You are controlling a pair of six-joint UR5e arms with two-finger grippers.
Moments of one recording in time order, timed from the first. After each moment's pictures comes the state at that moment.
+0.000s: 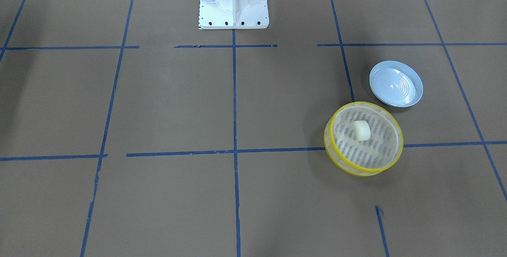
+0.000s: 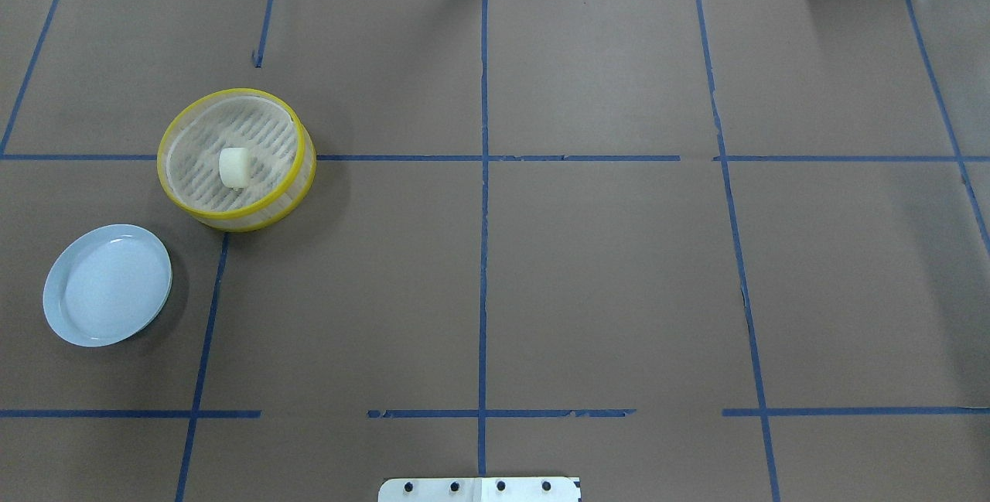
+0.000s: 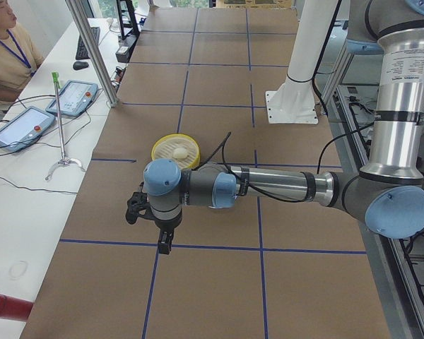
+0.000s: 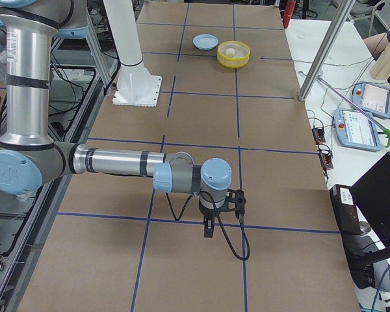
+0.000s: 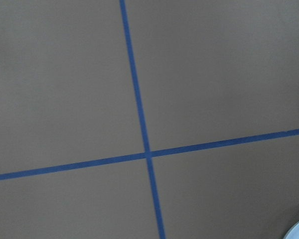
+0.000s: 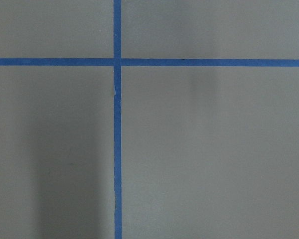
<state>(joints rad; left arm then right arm) -1.64 -1.60 -1.62 -1.52 -2.33 0.08 1.57 -1.68 1.65 -1.57 2.29 0.01</state>
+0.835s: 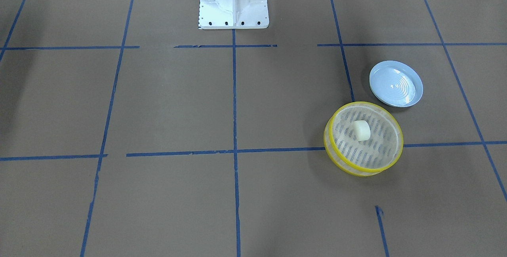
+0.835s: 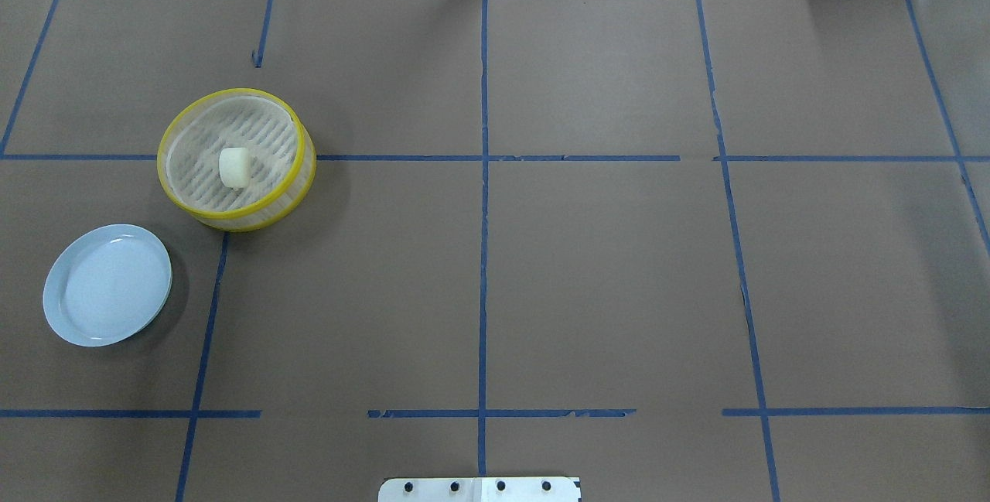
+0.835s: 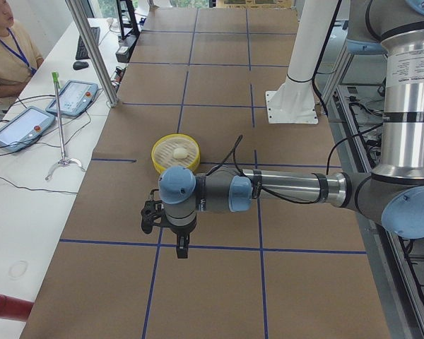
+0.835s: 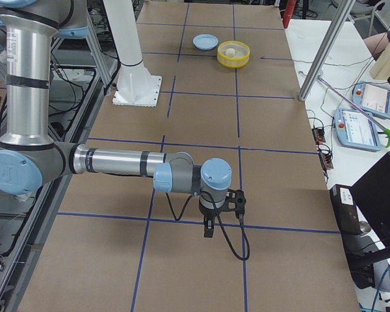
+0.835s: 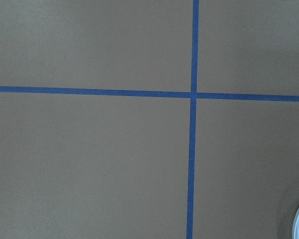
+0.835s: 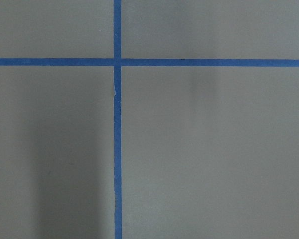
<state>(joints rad) -1.64 -1.53 -1.67 -1.51 -2.35 0.02 1.57 -1.68 1.65 -1.57 2.29 0.01</state>
